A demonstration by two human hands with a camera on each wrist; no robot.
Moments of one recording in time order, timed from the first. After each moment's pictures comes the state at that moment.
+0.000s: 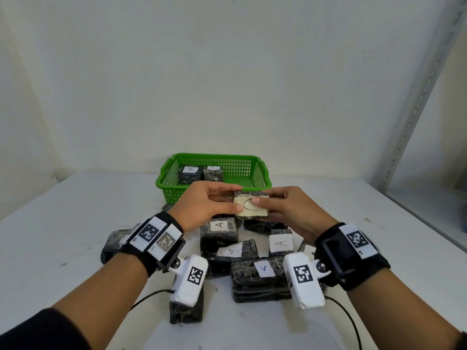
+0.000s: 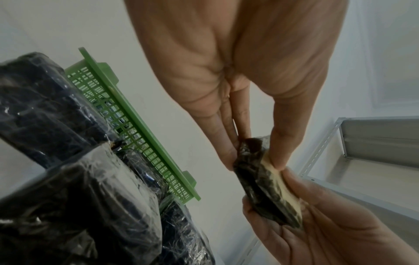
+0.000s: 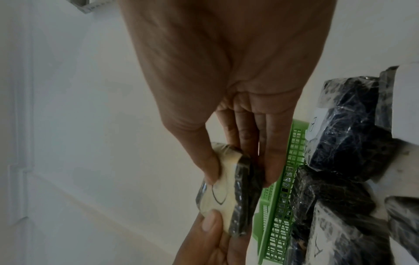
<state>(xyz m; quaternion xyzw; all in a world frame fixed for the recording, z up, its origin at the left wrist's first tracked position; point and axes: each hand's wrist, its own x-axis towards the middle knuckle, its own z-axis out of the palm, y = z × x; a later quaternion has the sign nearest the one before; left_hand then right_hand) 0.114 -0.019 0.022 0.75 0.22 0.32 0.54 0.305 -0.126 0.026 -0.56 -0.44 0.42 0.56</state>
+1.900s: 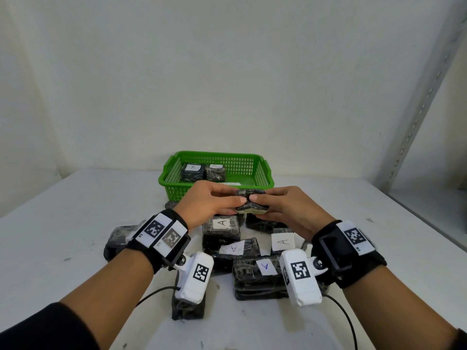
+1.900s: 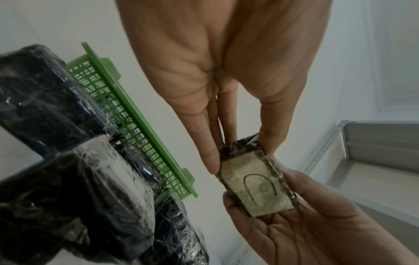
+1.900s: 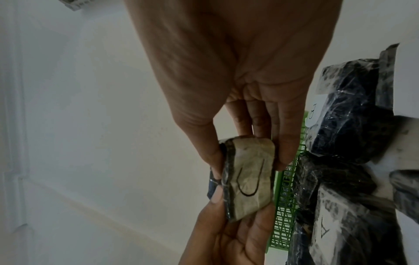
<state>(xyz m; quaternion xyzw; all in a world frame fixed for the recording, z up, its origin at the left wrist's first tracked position) 0.119 -0.018 0.018 0.70 0.27 0.31 0.58 0.302 -0.119 0.022 -0.58 -0.42 0.43 0.55</state>
